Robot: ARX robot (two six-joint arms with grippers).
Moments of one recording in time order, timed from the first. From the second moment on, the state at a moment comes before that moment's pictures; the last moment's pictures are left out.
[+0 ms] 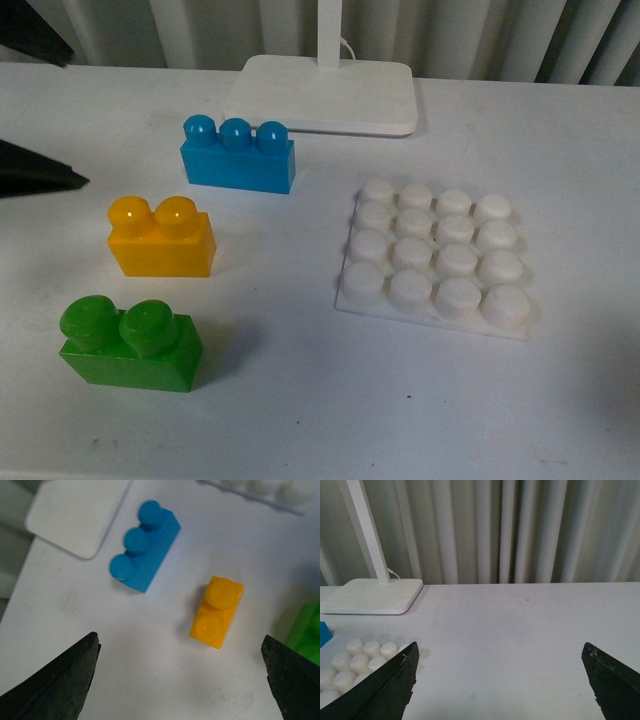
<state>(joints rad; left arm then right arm) -0.10 1.43 0.95 -0.41 0.40 1.16 0.00 0.00 0.01 0.00 0.00 0.00</state>
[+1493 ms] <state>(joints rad) -0.31 1.80 1.22 -0.59 0.27 1.38 0.00 0.00 0.01 0.00 0.00 0.00</state>
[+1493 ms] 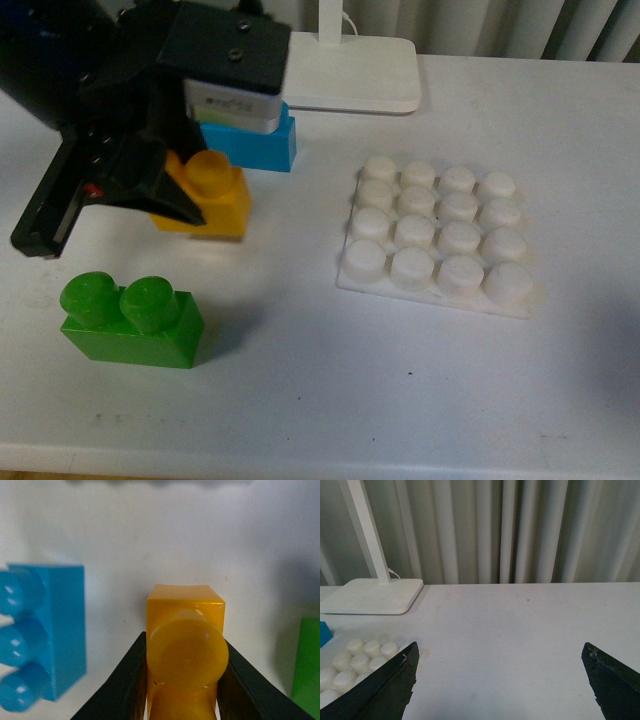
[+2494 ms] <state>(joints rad) -0.62 2.01 1.55 -0.59 0.26 1.19 0.00 0.00 0.01 0.00 0.00 0.00</state>
